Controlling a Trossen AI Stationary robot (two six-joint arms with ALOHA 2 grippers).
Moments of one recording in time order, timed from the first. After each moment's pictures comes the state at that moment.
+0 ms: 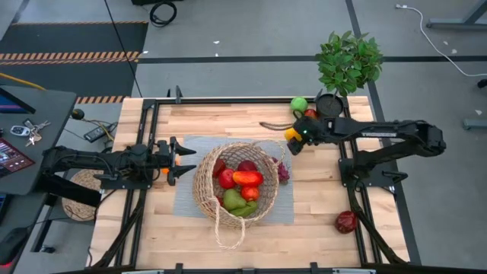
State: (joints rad) left arm 0.00 0.32 0.01 0.29 -0.11 -0.17; right arm -0.30 1.15 0.73 -0.61 0.26 0.55
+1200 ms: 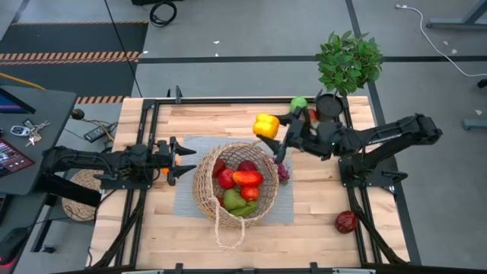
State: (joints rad) left arm 0.00 0.32 0.01 0.29 -0.11 -0.17; right arm 0.15 1.19 0.95 0.30 0.56 -0.08
